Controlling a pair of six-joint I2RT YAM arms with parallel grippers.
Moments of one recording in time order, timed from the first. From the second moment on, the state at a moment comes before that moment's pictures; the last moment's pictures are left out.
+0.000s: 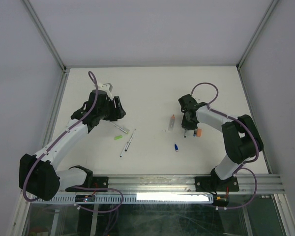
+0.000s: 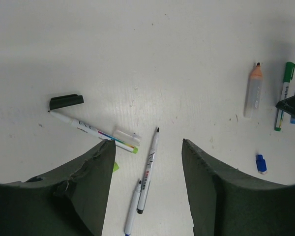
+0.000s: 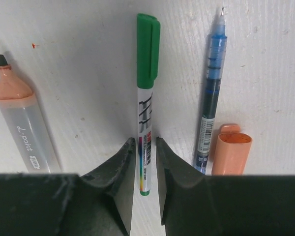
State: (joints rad) left arm -0.39 1.20 0.90 -0.39 0.06 -0.45; right arm 0.45 1.65 0.97 -0.59 0.26 0.65
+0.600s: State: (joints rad) left arm -0.37 1.25 0.90 -0.39 0.11 -0.42; right arm 0.45 1.34 0.94 -0.58 0.14 0.58
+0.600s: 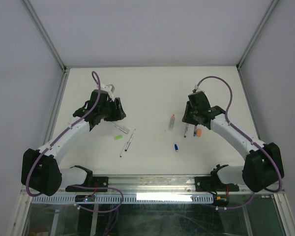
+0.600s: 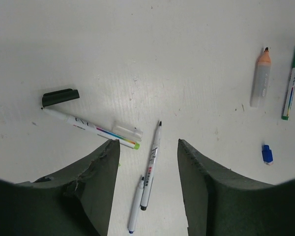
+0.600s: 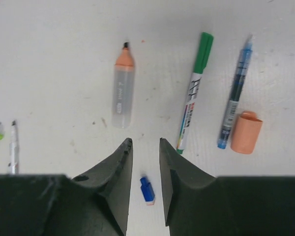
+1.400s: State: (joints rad) left arm -0.64 1.47 0.91 -0.55 -0.03 -0.42; right arm 0.54 0.98 0.67 -0.50 -0.07 0.66
